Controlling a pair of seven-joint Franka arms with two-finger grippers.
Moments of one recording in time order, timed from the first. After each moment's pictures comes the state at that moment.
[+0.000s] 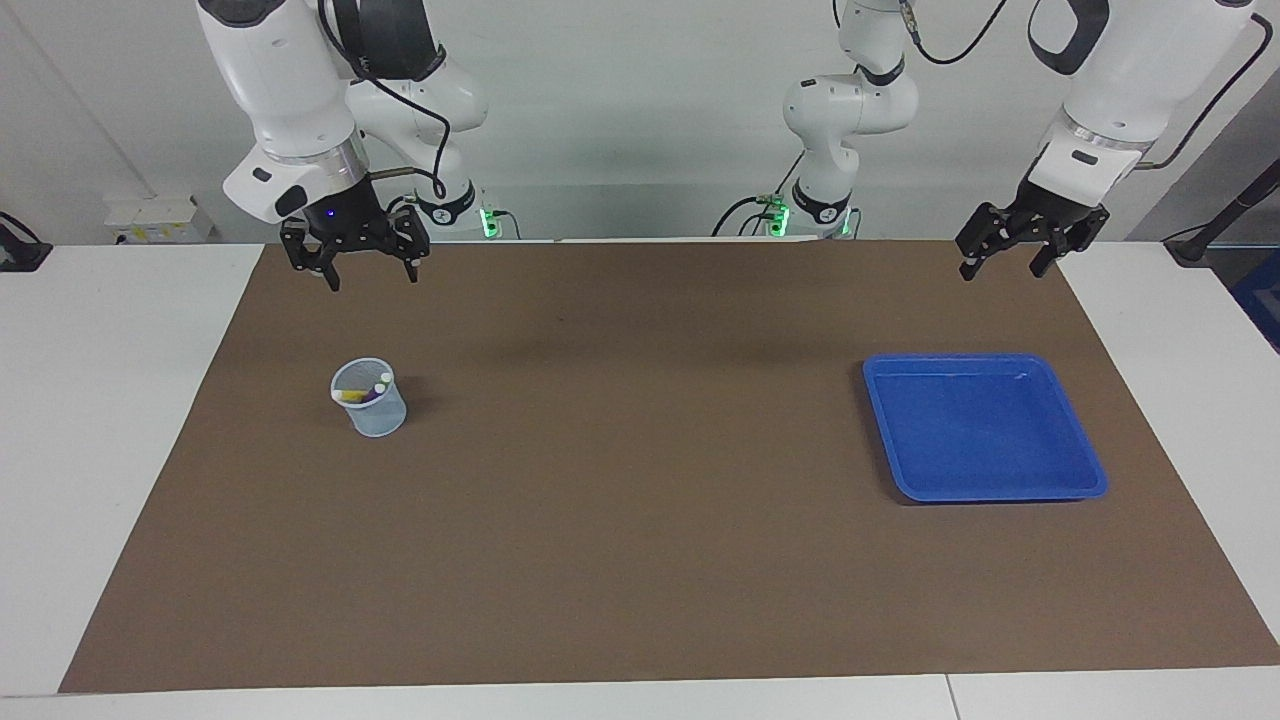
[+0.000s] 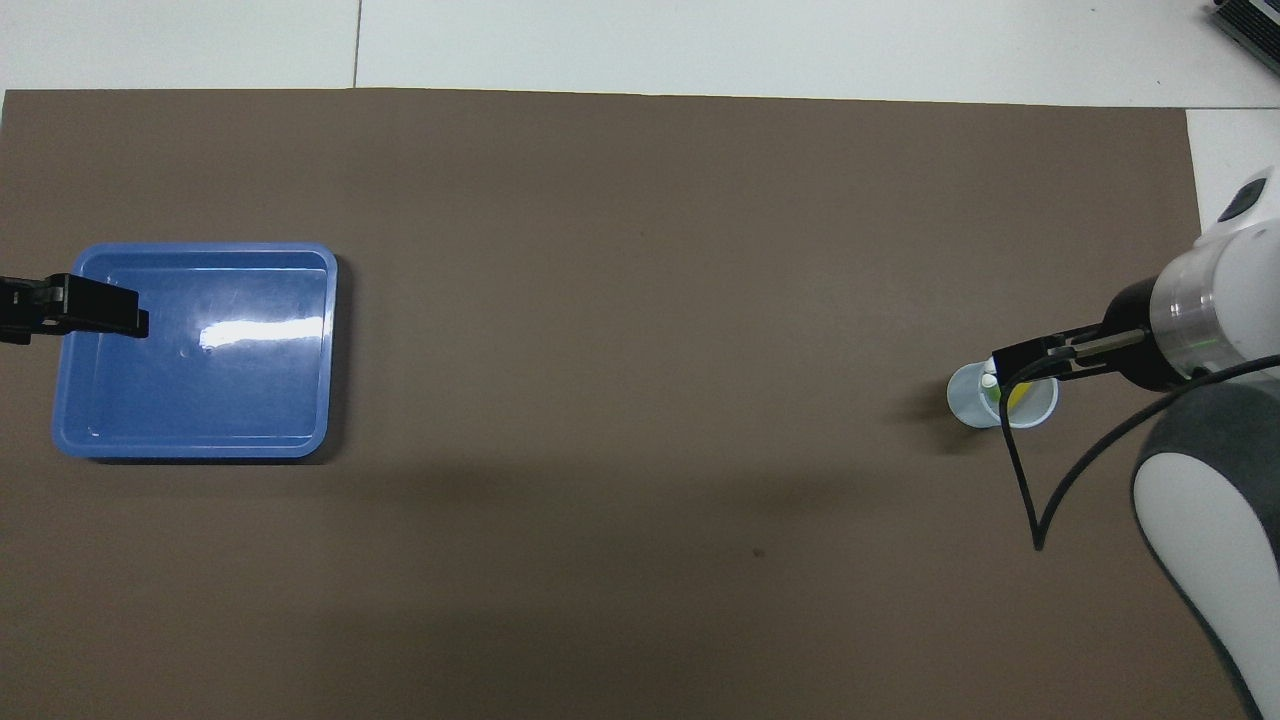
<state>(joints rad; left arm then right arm) -0.01 -0.05 -0.02 -1.65 -0.02 1.63 -0.01 0.07 -0.09 0.05 -1.76 -0.02 1.67 -0.02</state>
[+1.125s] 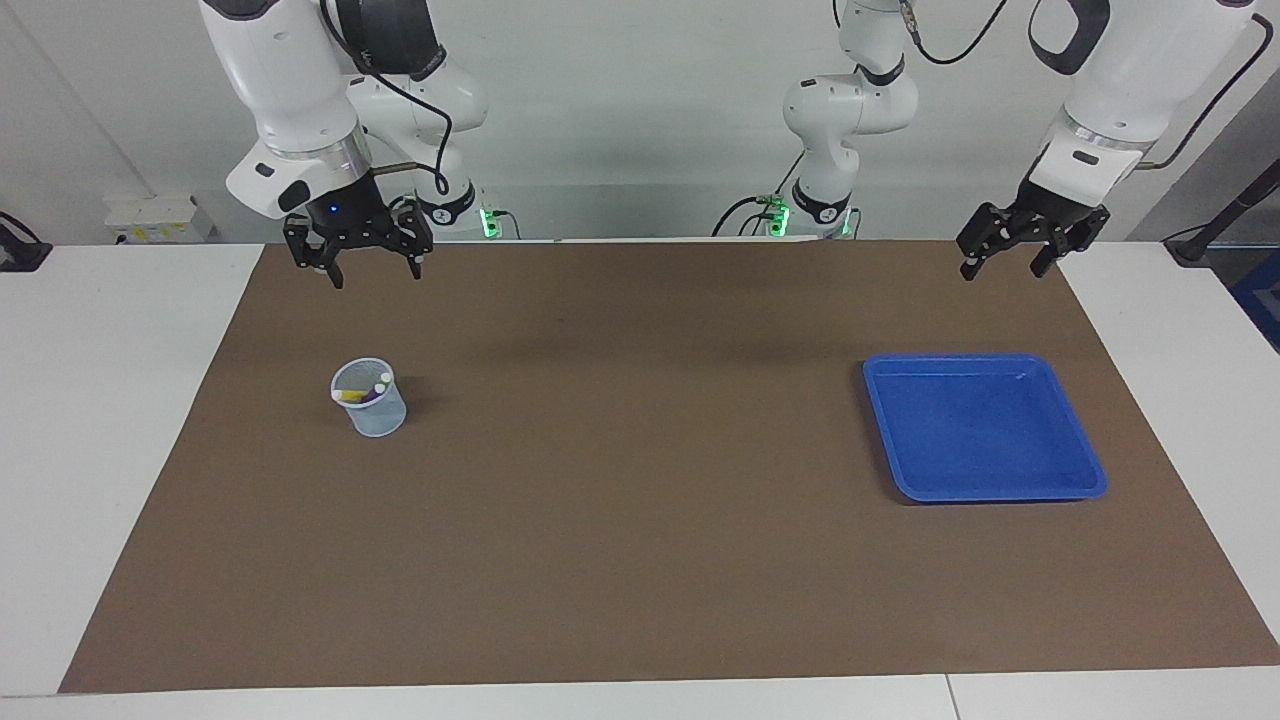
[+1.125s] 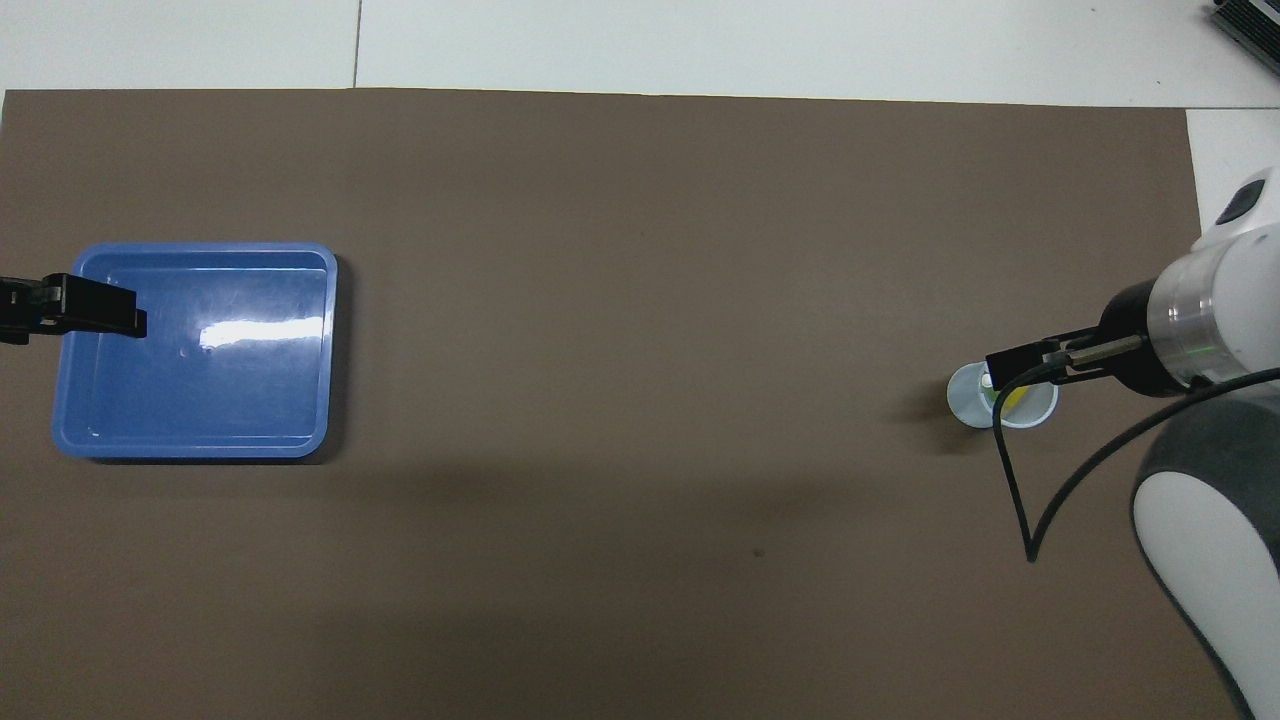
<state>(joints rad) -0.01 -0.05 -0.02 -1.65 -0.02 1.63 -0.01 0.07 -0.10 0.06 -1.76 -0.01 1.67 -0.04</state>
